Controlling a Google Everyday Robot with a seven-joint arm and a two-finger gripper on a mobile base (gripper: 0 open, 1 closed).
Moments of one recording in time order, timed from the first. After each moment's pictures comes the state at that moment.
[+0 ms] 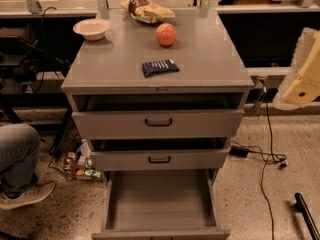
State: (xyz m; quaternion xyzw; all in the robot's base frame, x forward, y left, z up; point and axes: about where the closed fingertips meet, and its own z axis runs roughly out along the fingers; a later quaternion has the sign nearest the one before) arm 0.402 -0.167 1.092 -0.61 0.73 -0.13 0.28
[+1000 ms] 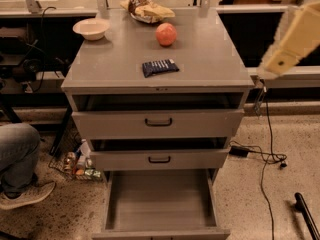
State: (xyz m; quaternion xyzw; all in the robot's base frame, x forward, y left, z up) arm 0.455 -0.169 1.096 -0.60 0.72 -0.11 0.32
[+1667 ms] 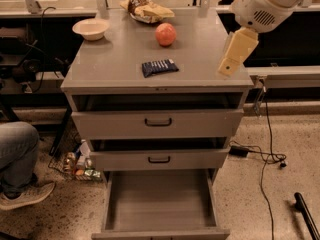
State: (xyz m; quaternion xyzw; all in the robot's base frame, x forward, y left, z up) arm 0.572 -0.153 1.002 -0.59 0.75 -0.05 0.28
